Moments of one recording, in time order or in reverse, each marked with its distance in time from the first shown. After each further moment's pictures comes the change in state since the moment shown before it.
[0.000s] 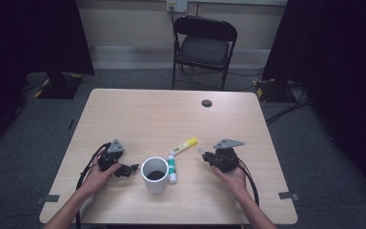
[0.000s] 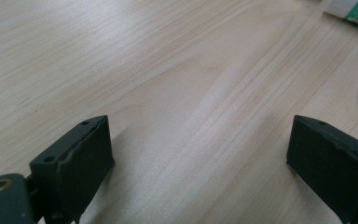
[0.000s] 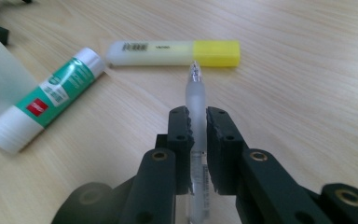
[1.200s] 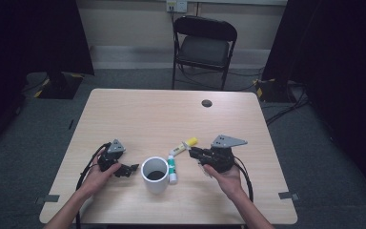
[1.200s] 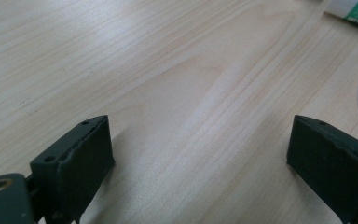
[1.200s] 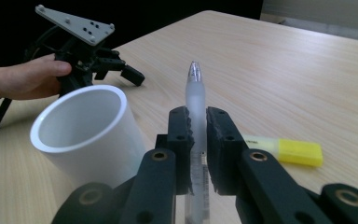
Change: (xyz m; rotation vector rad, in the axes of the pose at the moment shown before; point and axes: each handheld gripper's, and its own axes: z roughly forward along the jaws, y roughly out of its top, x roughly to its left) left arm 0.000 0.000 0.000 0.000 0.001 0.001; right arm 0.039 0.037 -0.030 -0.233 0.220 -0.049
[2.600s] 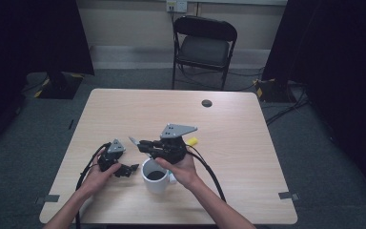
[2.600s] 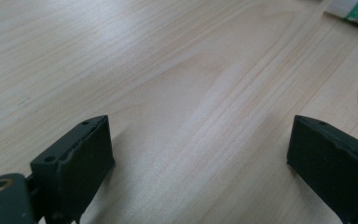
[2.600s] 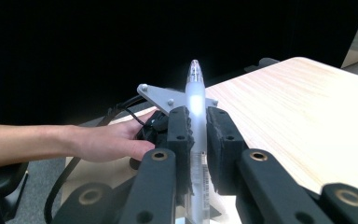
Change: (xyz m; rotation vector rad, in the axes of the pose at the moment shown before) left arm 0.000 0.000 0.000 -0.006 0.003 -0.002; right arm 0.074 0.065 0.093 -0.065 0.251 -0.084
